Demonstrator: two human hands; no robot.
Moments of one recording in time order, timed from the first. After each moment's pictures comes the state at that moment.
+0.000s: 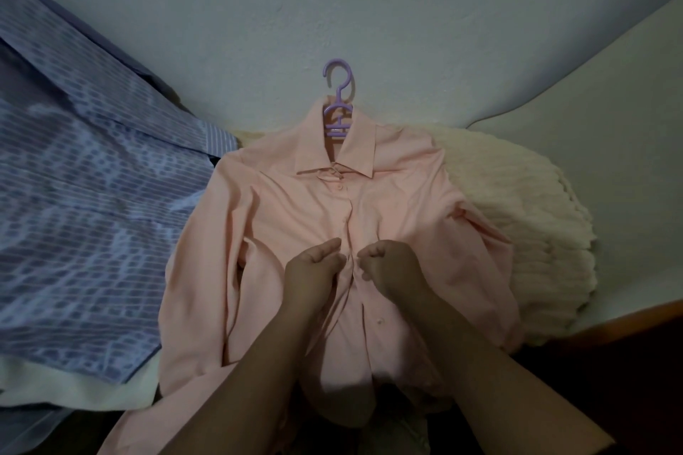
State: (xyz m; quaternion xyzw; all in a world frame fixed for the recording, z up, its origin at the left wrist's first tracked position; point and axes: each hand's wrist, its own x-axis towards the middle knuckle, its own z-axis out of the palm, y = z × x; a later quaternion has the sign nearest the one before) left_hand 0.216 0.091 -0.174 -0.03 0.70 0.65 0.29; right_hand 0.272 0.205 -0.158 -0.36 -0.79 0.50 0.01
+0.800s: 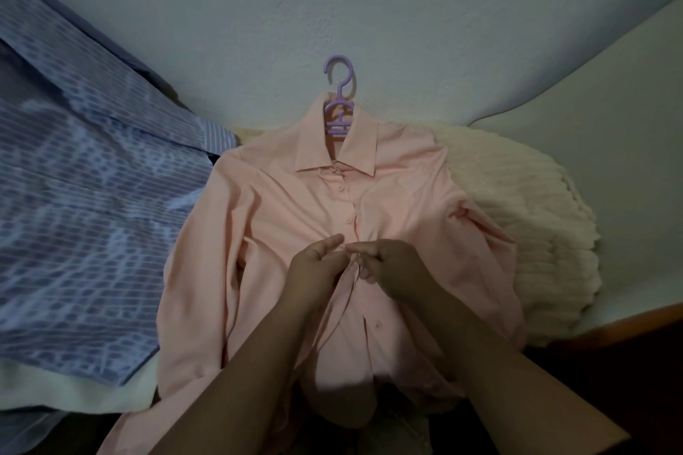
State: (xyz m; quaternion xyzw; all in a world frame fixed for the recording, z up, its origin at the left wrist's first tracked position) left_hand 0.211 0.090 -0.169 0.00 0.66 0.66 0.34; right_hand 0.276 0.214 -0.155 -0.19 -0.88 0.44 0.00
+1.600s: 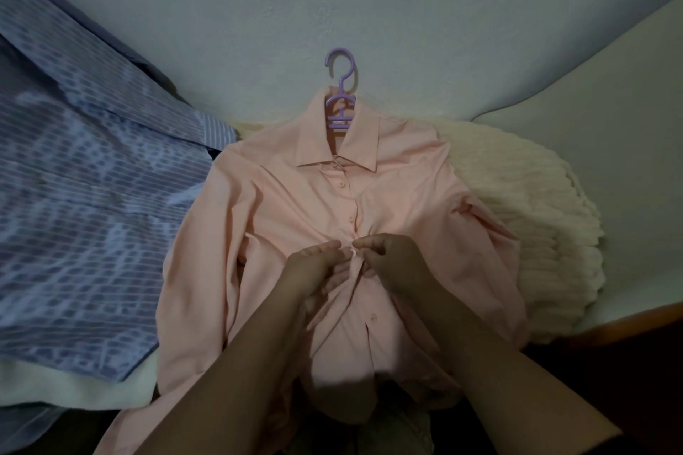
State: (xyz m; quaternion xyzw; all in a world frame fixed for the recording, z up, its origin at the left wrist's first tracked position) left_hand 0.200 0.095 -0.172 -0.14 0.55 0.72 0.41; right_hand 0.268 0.215 -0.181 -0.28 -0.80 0.53 0.06
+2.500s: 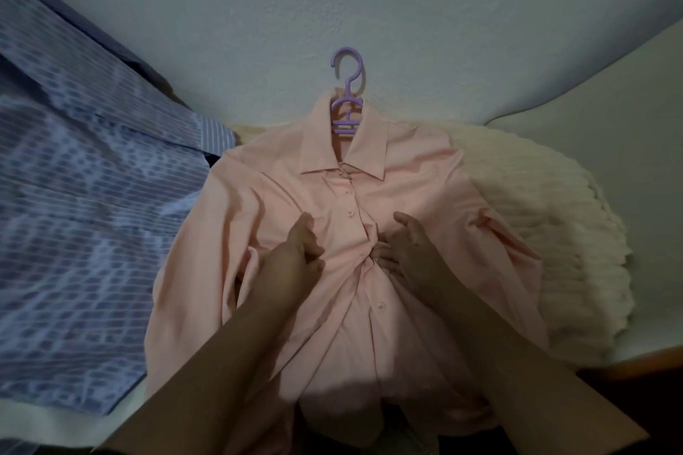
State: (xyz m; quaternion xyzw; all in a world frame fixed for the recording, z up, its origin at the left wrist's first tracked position) left_hand 0.155 0.076 -0.193 0.23 0.89 0.34 0.18; right_hand 0.246 0.244 -0.189 -0.35 -0.60 0.72 0.07
